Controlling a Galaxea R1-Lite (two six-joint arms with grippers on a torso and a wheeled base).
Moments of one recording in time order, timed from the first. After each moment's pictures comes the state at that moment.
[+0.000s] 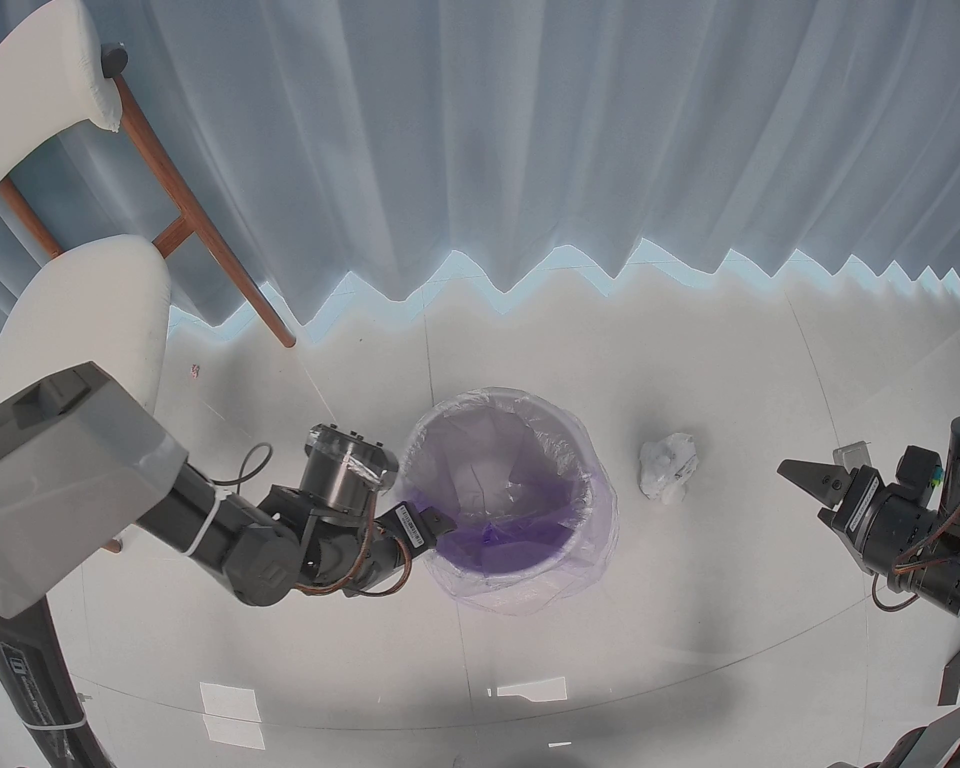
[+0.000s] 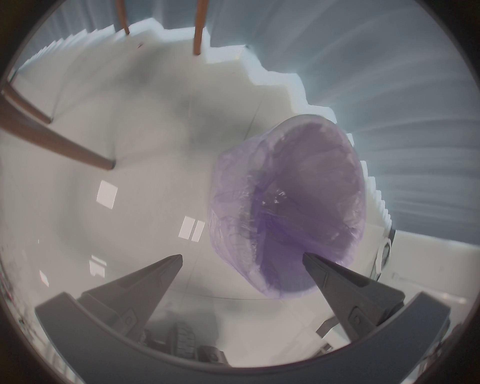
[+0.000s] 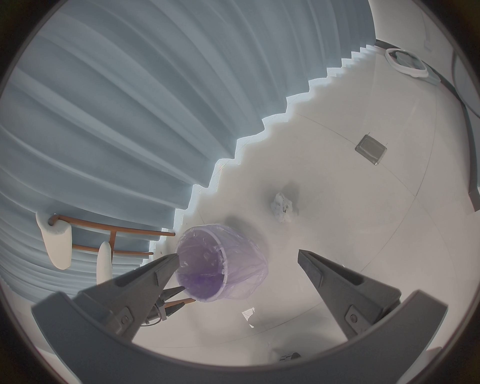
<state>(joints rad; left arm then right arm) -0.53 2.06 -0.92 -0.39 0.03 -0.92 0.24 1.23 -0.41 -0.43 -0.12 0.79</state>
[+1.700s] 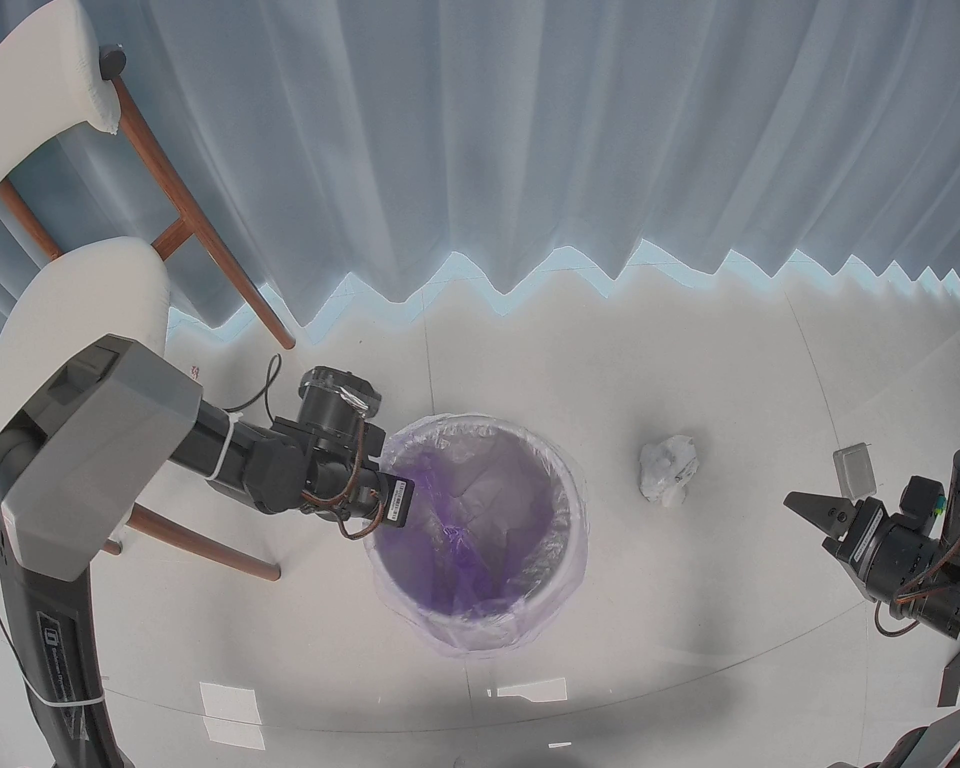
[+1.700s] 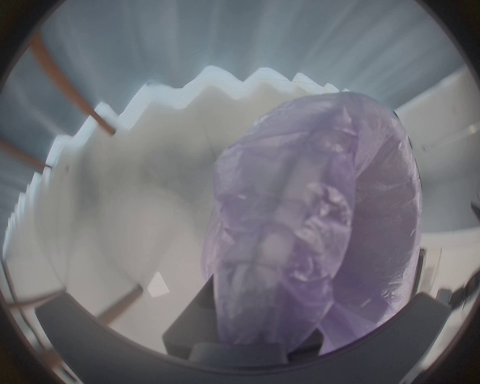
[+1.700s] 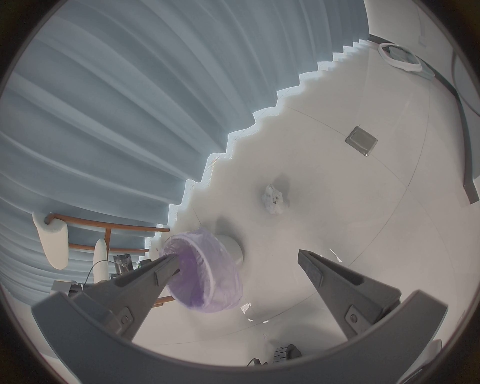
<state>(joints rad) -0.39 2.21 -1.30 -0.13 -0.01 -0.05 0.23 1.19 -0.32 -0.43 -0.12 0.81</state>
